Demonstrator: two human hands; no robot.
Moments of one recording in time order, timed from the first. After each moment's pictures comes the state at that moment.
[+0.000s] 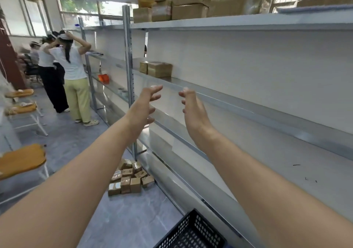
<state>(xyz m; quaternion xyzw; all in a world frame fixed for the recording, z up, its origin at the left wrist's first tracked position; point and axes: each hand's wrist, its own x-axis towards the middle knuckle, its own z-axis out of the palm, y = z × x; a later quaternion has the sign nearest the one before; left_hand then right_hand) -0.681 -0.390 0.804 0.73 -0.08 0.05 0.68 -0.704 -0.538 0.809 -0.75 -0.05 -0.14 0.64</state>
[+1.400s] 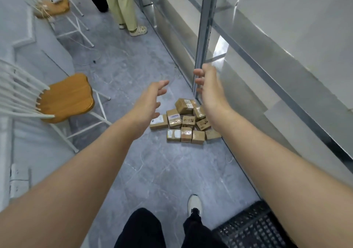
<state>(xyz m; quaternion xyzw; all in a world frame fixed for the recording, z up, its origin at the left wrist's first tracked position) -0.162 -0.002 0.534 0.72 0.24 -0.09 0.64 -0.107 -0.156 0.540 -0.73 0.08 0.16 0.66</state>
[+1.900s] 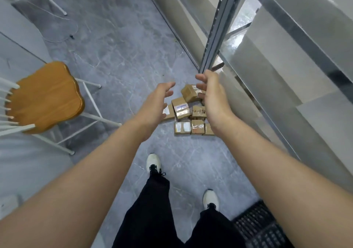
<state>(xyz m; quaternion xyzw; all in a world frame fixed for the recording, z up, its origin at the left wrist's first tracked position) -0.006 0.140 0.410 0.67 0.28 -0.21 0.65 0.026 -0.004 0.415 -0.74 0.19 0.20 0.62</state>
